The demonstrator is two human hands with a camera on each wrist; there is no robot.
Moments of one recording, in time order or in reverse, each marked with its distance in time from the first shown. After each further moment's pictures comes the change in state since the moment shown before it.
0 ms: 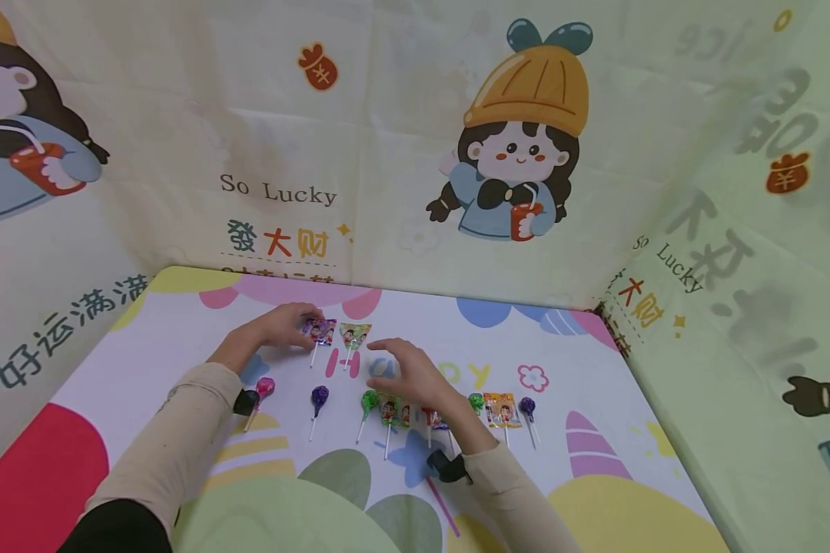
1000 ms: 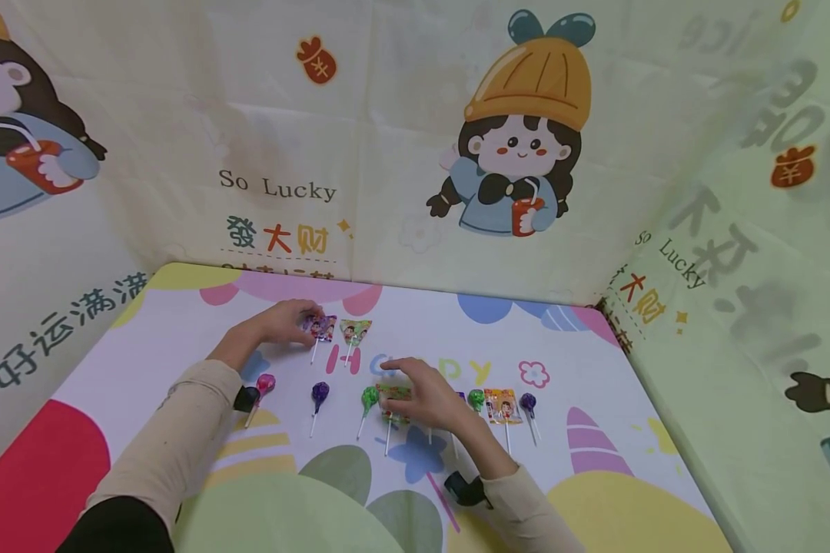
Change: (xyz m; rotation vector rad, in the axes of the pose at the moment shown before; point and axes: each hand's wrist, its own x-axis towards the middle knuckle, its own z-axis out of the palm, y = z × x) left_hand 0.002 -0.002 0.001 0.000 0.001 -0.017; right_hand -0.039 0.011 0.005 0.049 -0.024 0.024
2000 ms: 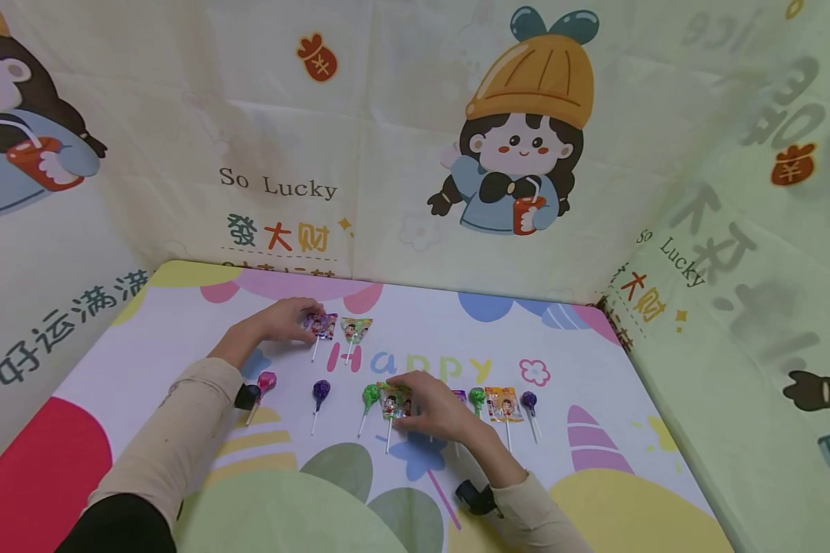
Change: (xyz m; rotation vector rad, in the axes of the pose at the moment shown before) left_hand 0.001 0.001 -0.001 -0.009 -0.002 -0.003; right_hand -0.014 0.016 0.005 -0.115 -0.056 -0.114
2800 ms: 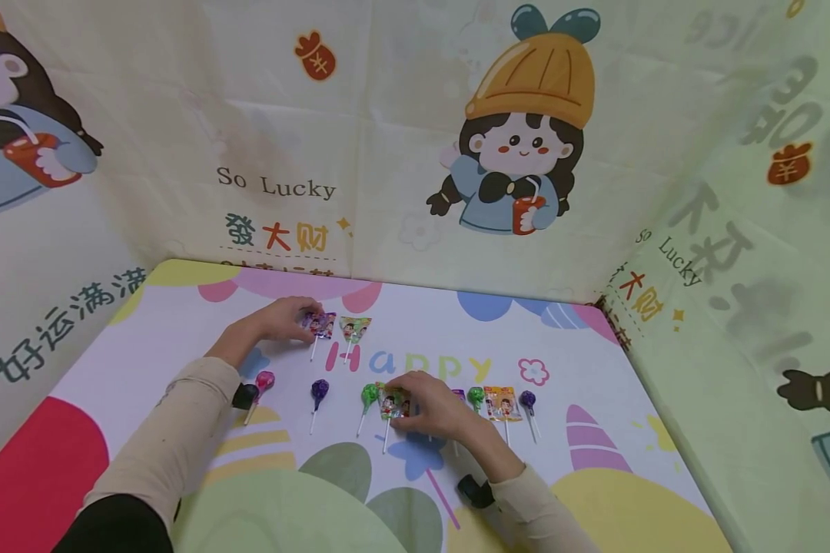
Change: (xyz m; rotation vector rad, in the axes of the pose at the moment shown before) left_hand 0.001 0.000 -0.005 0.007 -0.023 0.005; right_hand 0.006 -0.002 -0.005 -0.119 -0.072 0.028
